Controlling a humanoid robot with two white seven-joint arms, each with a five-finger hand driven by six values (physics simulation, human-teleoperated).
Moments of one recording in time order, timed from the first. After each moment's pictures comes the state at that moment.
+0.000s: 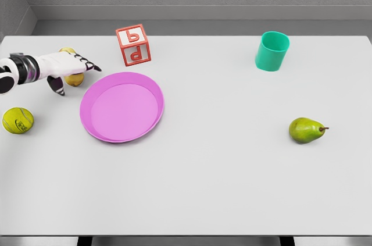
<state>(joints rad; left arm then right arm) -0.77 0.53 -0.40 -0.94 -0.96 -0.61 -0.61 0.08 0.00 -0.04 -0.01 -0.09 -0.14 0.11</state>
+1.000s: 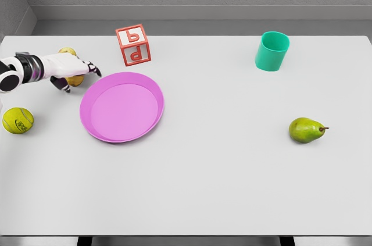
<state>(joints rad) -0.80 0.52 -0.47 -0.91 -0.97 -0.61 -0.61 0.08 0.00 -0.04 -0.01 -0.09 -0.14 0.11</state>
